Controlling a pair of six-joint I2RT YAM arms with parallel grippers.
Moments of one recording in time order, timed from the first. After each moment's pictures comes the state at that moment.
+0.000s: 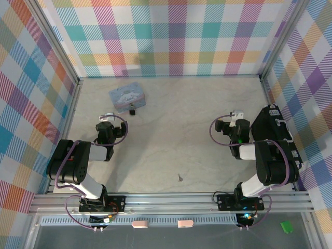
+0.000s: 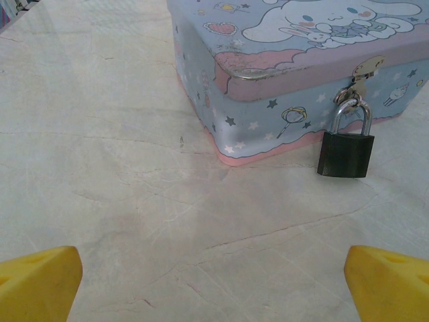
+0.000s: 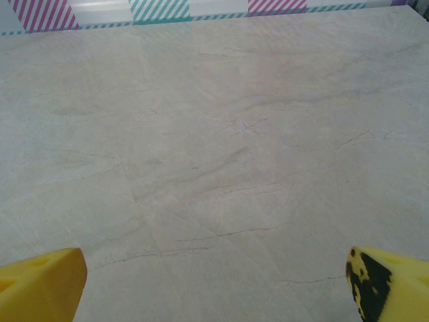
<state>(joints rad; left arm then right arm) -0.09 1.58 0.40 0.76 -0.16 -0.10 0.03 1.54 0.39 0.74 0.01 0.06</state>
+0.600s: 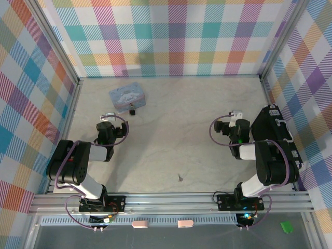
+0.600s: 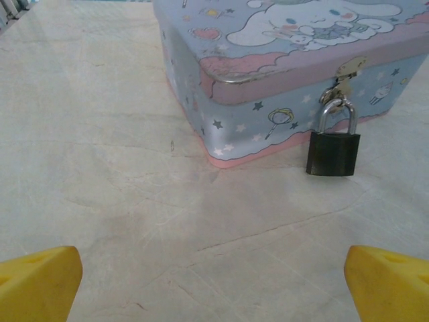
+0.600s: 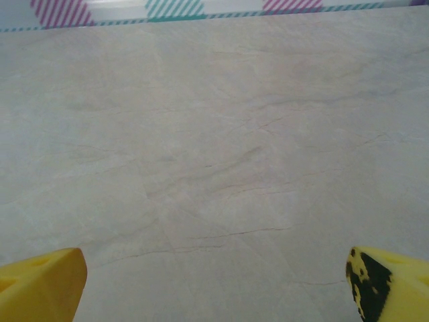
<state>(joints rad) -0.11 1.56 0.39 0.76 -0.15 -0.08 0.03 1.53 0.39 0.73 -0.04 0.04</state>
